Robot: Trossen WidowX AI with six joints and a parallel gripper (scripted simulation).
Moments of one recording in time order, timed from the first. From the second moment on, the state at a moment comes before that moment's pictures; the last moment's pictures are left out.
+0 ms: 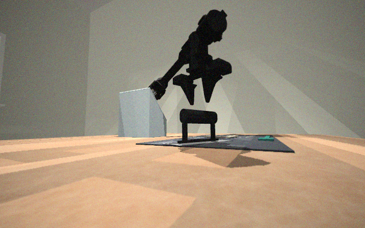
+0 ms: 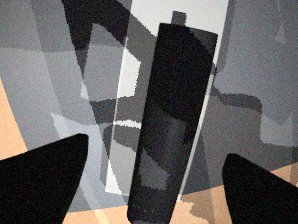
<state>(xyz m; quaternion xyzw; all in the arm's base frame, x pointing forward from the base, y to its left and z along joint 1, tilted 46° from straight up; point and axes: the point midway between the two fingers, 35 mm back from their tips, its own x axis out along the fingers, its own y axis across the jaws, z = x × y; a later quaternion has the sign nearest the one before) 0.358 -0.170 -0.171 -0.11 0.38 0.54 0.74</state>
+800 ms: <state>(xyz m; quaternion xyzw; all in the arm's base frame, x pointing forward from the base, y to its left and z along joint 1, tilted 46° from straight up) 0.362 -0.183 -0.188 -0.01 0.48 0.40 0.78</state>
